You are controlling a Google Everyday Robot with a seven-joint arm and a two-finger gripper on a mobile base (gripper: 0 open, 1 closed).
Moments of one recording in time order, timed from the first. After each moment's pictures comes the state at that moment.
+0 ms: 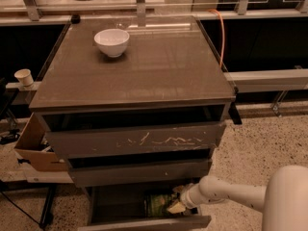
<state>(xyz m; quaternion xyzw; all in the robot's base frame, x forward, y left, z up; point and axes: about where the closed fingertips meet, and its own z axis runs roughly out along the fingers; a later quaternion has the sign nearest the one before) 0.509 -0.107 0.241 -0.53 0.79 0.19 0.24</state>
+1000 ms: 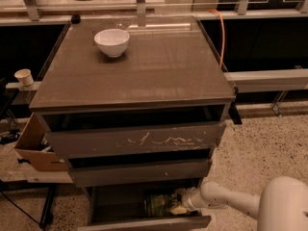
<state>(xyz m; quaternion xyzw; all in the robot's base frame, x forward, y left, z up) 0.522 -0.121 0.187 -0.52 0.79 0.19 0.26</state>
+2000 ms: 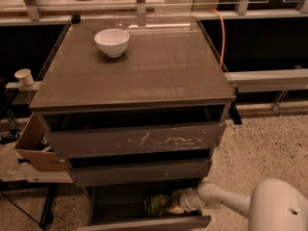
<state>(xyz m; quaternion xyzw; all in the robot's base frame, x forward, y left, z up) 0.528 -0.114 0.154 -0.52 0.79 0.20 0.25</state>
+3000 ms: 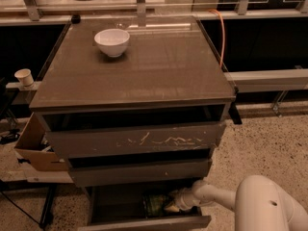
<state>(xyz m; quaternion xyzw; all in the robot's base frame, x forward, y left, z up) 0.535 -0.099 0.124 -0.52 0.79 0.21 0.23</state>
